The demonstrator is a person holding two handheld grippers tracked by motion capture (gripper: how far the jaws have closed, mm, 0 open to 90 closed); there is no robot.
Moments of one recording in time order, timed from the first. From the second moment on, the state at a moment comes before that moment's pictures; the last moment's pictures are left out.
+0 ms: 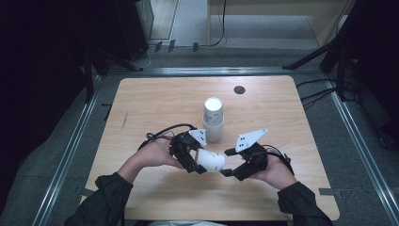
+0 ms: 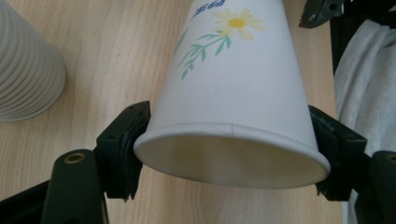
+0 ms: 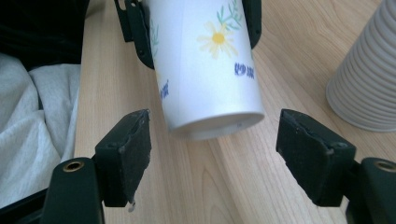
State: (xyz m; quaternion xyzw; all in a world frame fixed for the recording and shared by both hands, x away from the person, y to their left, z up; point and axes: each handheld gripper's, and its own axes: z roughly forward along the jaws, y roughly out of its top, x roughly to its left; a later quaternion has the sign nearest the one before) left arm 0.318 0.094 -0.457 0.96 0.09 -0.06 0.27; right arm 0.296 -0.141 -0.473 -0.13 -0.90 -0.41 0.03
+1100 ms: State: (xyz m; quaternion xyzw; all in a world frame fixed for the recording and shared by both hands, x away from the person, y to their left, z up) left arm 0.312 0.093 -0.458 0.95 0.10 -0.05 0.28; right arm 0.297 -0.115 -0.480 -0.07 -0.92 -0.39 0.02
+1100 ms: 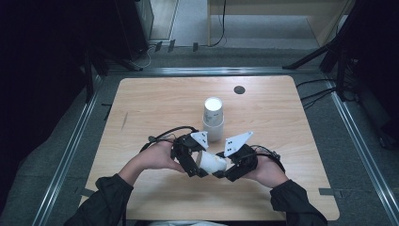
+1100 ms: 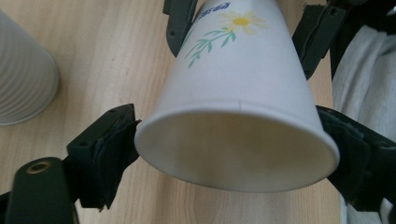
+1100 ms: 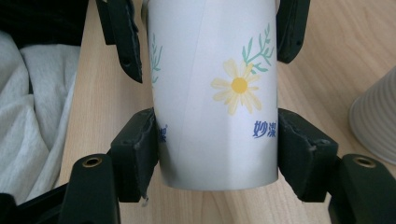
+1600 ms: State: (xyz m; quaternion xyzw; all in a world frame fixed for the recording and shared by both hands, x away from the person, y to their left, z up) left arm 0.307 0.129 -0.445 0.92 0.15 -0.03 0.36; right arm 0.312 -0.121 -0.463 -0.07 -0.90 -0.44 0.03
